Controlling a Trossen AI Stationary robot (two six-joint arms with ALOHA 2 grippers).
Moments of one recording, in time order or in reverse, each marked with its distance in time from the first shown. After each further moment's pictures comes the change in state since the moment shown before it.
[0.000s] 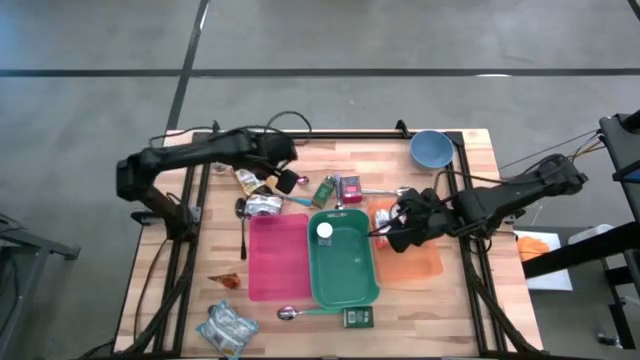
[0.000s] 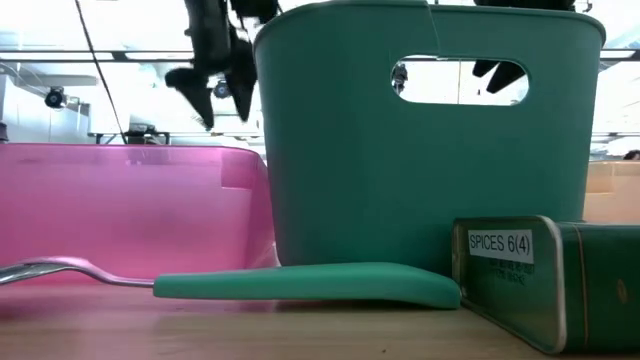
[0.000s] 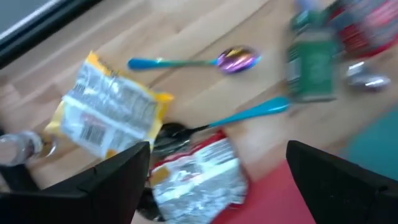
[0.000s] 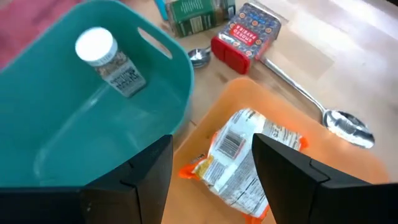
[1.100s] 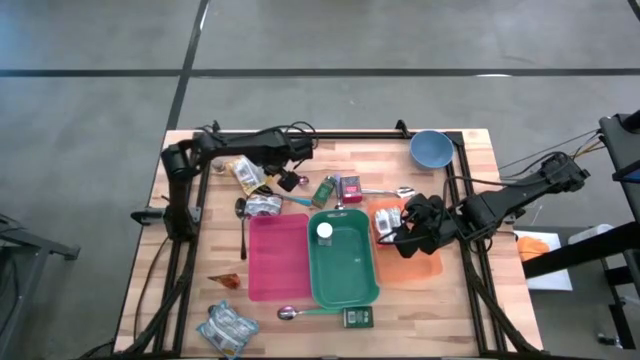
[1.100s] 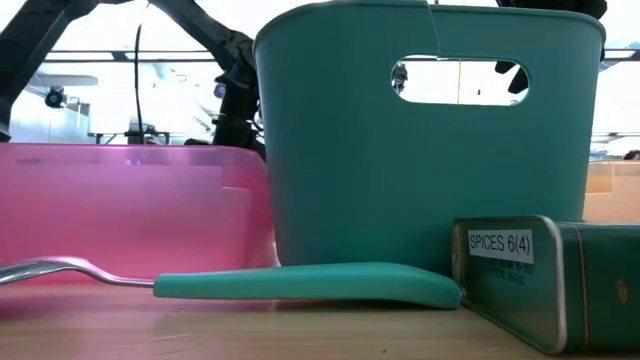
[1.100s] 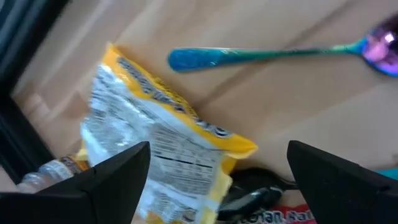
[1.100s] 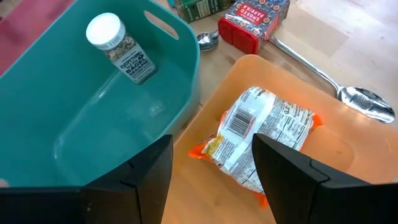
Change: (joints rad) left arm 0.177 0.373 -0.028 0.069 -0.088 0.194; right arm 0.075 -0.054 -0.061 0.009 -0.001 0.107
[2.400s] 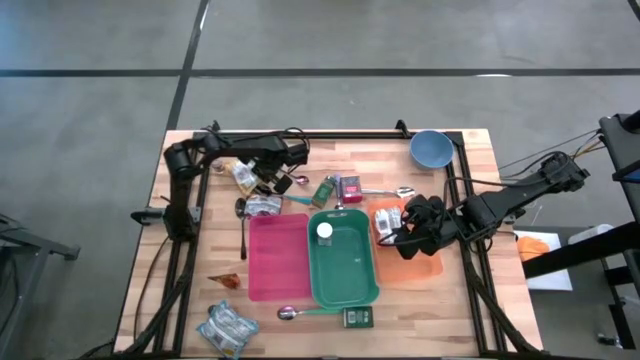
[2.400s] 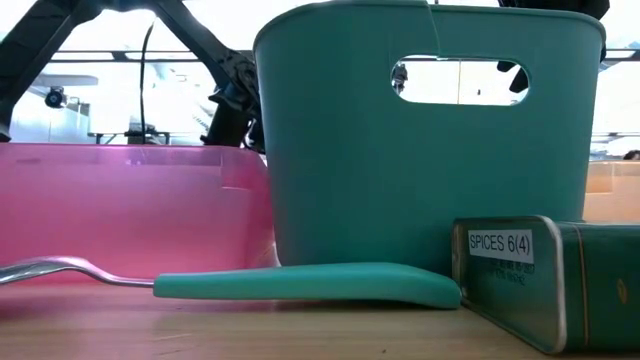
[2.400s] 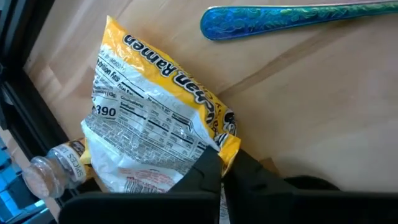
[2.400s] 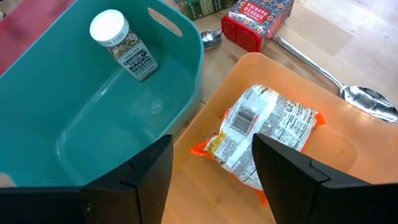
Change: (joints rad) left arm 0.019 0.021 -0.095 0.011 -0.059 -0.041; right arm 0.011 0.000 0.001 0.001 -0.003 0.000
